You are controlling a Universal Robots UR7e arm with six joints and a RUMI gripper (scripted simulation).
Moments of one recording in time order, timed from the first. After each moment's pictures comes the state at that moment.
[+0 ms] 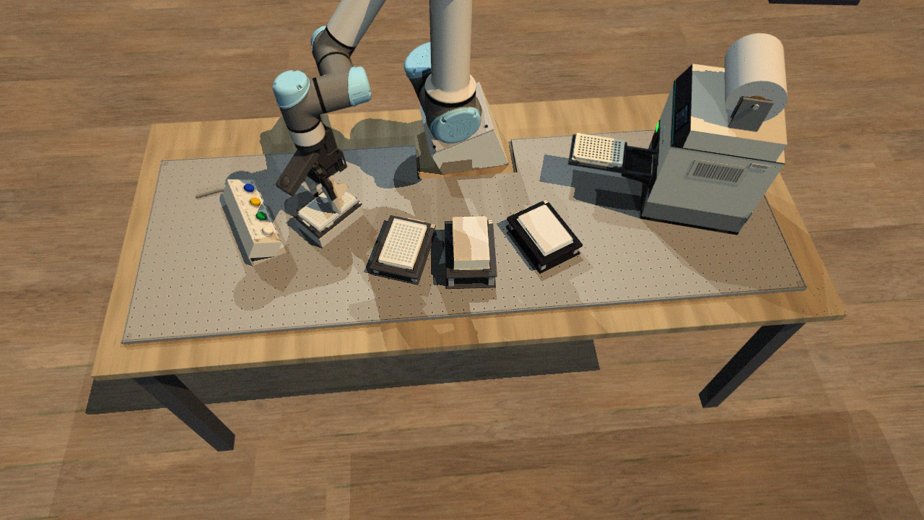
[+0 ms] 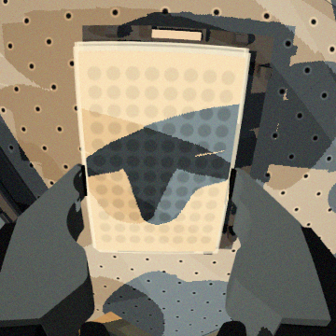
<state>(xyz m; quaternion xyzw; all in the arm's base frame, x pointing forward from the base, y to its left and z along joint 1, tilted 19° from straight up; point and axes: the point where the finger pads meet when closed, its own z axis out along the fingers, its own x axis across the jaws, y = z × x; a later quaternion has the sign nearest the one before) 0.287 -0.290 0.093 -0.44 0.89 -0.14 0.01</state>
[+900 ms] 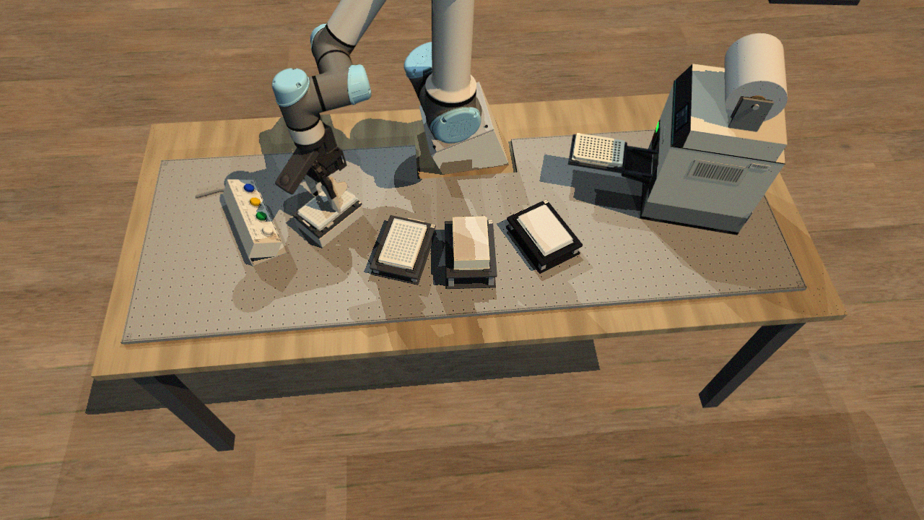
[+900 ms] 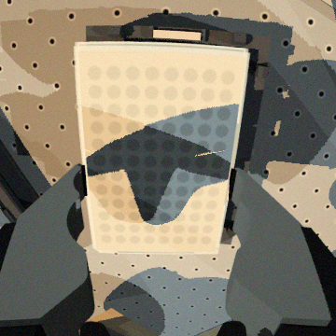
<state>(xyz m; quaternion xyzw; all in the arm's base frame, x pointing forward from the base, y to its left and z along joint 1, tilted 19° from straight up) 0.287 -0.288 0.098 -0.44 0.89 -0.14 0.01</state>
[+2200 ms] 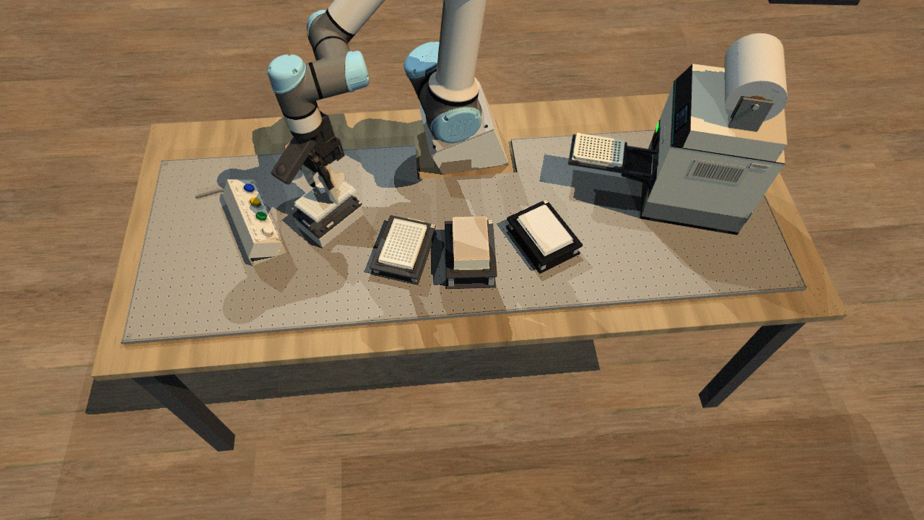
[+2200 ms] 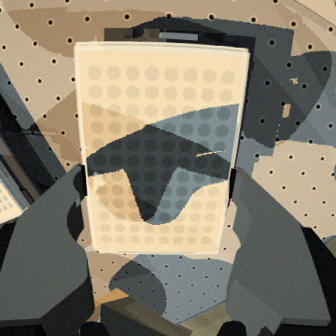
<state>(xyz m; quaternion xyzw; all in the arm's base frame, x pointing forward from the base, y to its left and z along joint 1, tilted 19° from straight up) 0.284 -0.277 0.131 -0.44 0.89 -0.14 0.01</state>
